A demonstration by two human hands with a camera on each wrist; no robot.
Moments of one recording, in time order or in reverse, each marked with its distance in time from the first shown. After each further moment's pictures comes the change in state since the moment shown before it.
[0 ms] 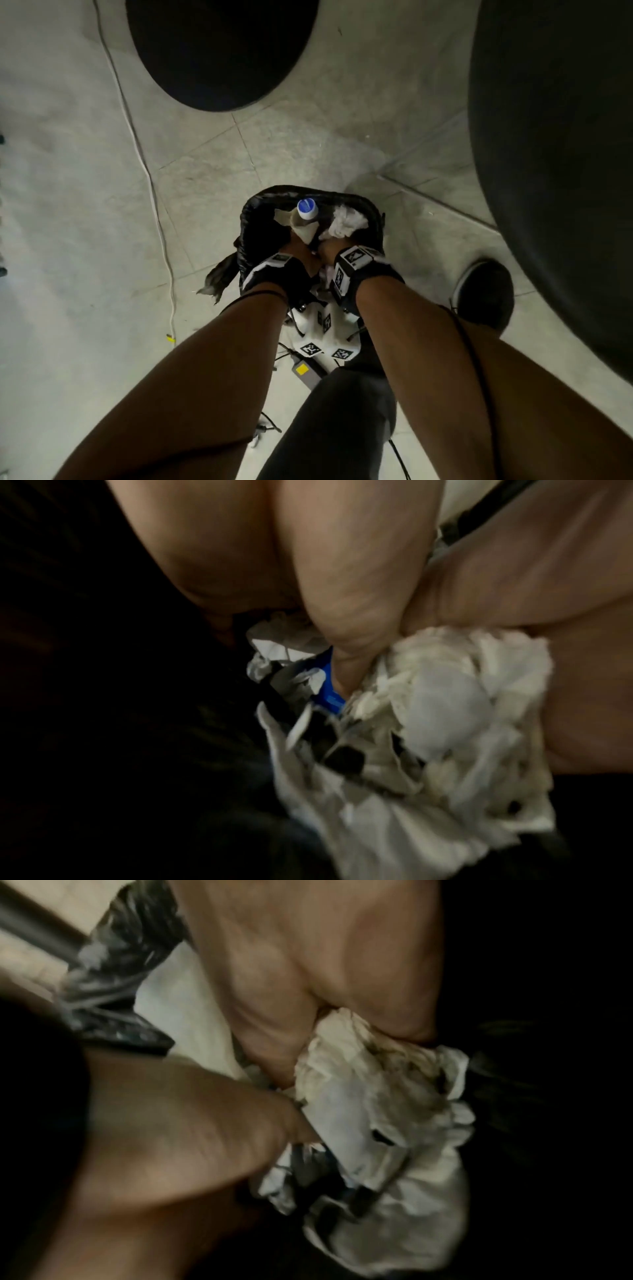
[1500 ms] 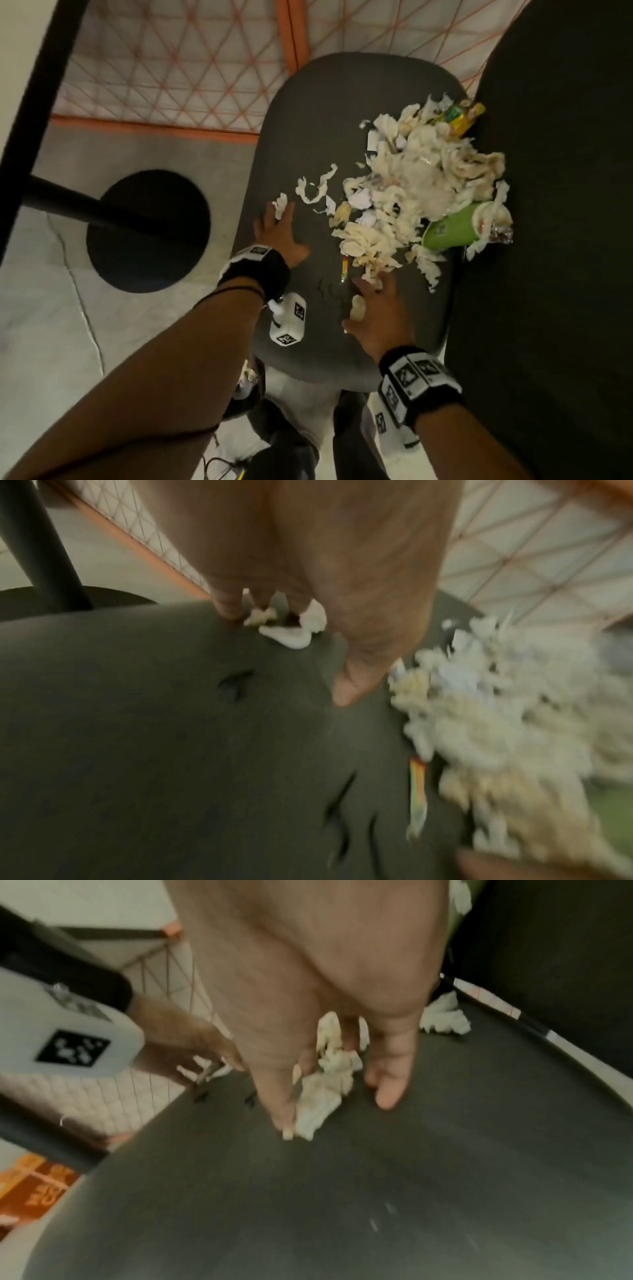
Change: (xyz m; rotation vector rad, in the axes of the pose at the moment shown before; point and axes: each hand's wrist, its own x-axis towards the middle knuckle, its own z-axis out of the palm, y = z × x) left_hand -0.205 0.429 -0.281 0.164 0.006 0.373; right_hand -0.398 0.136 -0.235 0.091 0.784 -0.076
